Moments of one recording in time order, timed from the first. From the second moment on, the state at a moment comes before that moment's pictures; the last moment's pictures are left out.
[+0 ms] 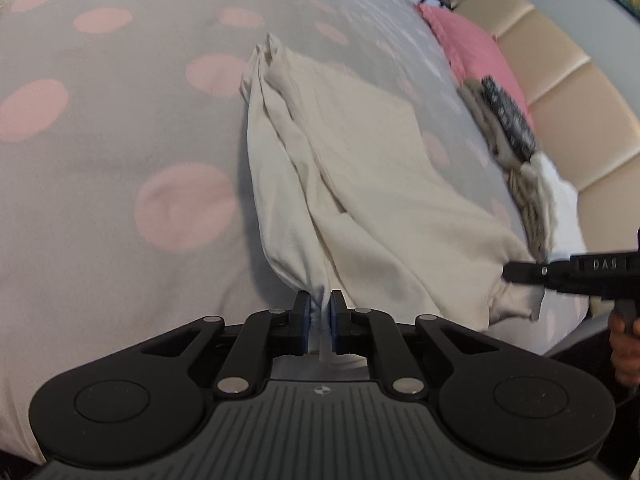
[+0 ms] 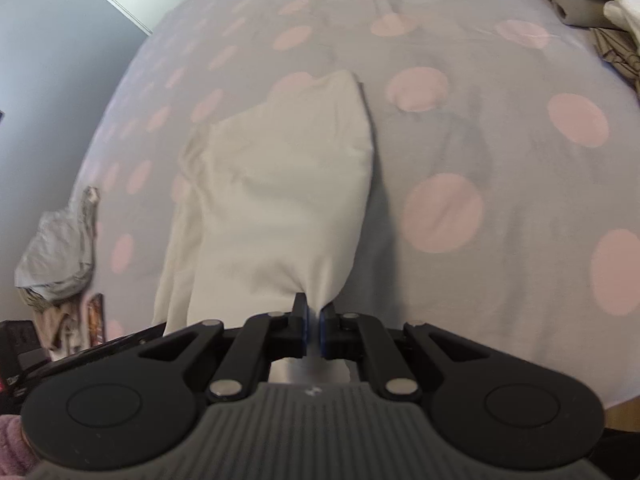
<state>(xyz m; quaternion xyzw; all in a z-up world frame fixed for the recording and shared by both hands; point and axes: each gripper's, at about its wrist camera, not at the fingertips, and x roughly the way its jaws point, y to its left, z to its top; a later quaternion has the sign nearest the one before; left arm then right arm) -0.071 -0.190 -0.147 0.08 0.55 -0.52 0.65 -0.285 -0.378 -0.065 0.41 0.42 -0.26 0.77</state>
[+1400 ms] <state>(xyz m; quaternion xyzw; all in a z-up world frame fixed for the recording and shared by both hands) -0.086 -0.171 -0.137 0.15 0.49 -0.53 0.68 -0.210 -0.211 -0.072 0.00 0.43 -0.11 0.89</state>
